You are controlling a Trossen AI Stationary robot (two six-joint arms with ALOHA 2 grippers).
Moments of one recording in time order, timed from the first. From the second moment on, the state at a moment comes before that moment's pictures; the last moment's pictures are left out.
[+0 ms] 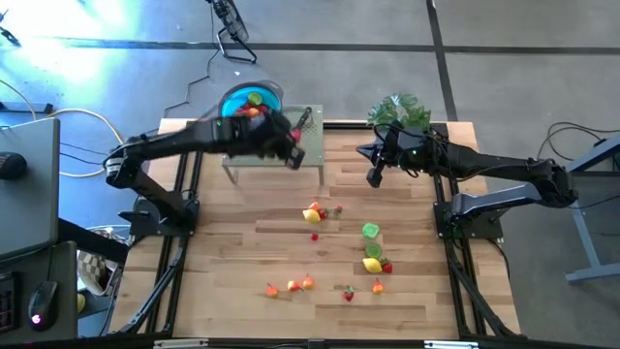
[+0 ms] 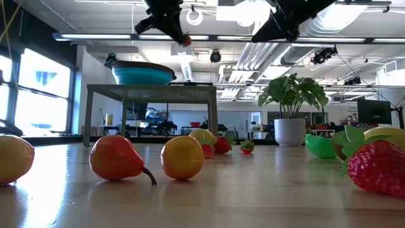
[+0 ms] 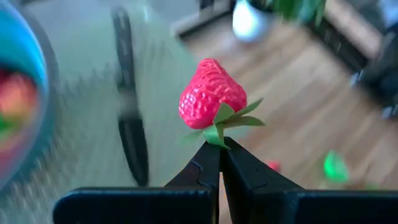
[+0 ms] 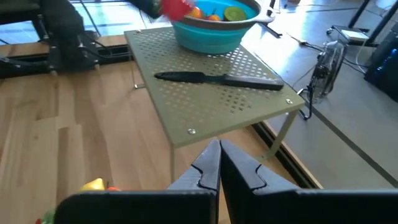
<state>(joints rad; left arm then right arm) 0.23 1.49 1.58 -0.87 -0.31 -0.62 -0.26 1.07 0.91 -0.23 0.18 0.00</state>
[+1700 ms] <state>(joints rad) 0.79 1.58 1.64 -1.23 -0.33 -0.44 -0.45 1.07 0.91 -0.23 0.18 0.00</state>
